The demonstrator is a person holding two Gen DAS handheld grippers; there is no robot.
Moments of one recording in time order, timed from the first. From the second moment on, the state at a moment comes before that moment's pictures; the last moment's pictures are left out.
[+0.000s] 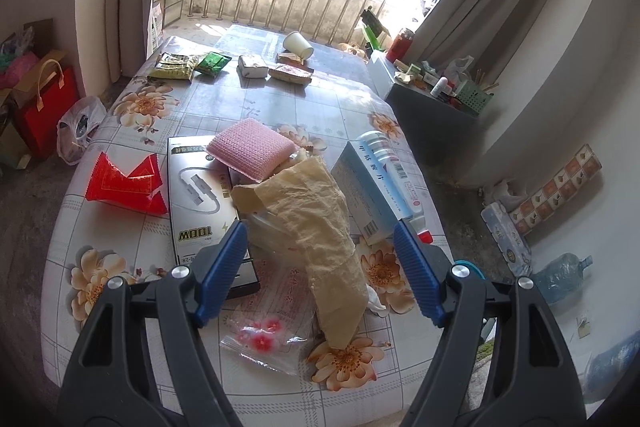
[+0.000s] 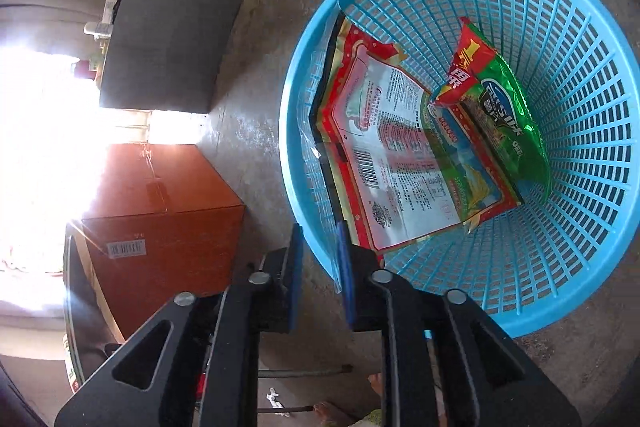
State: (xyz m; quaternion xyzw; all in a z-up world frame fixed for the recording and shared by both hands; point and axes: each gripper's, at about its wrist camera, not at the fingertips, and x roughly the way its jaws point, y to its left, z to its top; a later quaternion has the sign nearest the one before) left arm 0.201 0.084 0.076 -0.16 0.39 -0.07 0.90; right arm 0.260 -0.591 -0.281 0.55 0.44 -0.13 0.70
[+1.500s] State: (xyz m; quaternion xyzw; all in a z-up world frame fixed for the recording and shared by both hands) left arm 0.102 0.179 -0.074 -0.07 0.46 0.11 0.88; right arm 0.155 -0.146 -0.008 0.00 0.48 0.08 0.87
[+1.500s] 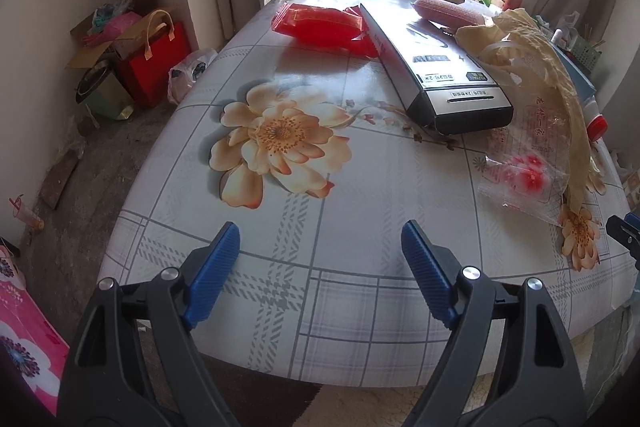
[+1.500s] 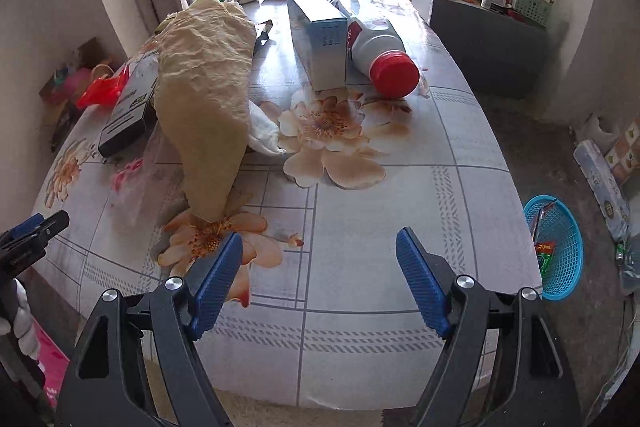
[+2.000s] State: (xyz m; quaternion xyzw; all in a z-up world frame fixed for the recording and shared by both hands) left arm 0.114 0.176 -0.080 -0.05 0.45 0.11 0.88; right arm 0.168 -0.133 -0.021 -0.02 0.49 0.06 0.87
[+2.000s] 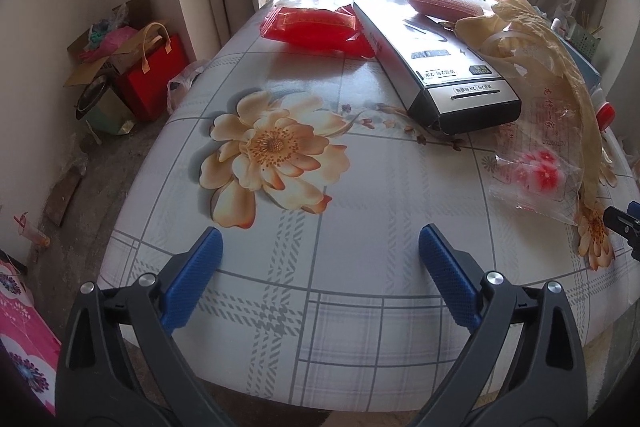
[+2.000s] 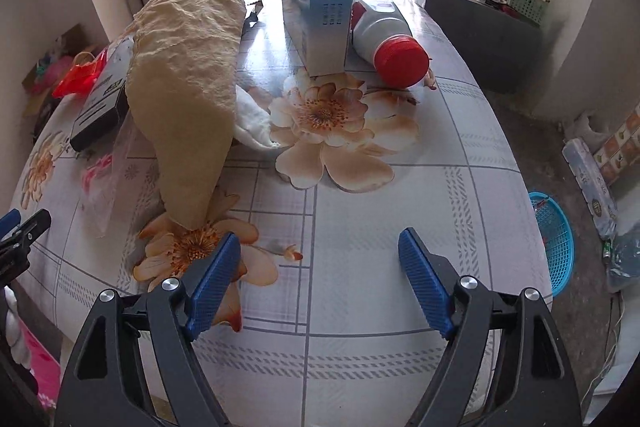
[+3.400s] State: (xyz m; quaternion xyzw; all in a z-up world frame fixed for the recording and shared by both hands) left arm 0.114 0.180 -0.081 -0.05 0.48 0.10 0.87; right arm 0.179 -0.129 -0.025 0.00 0.50 0.03 0.87
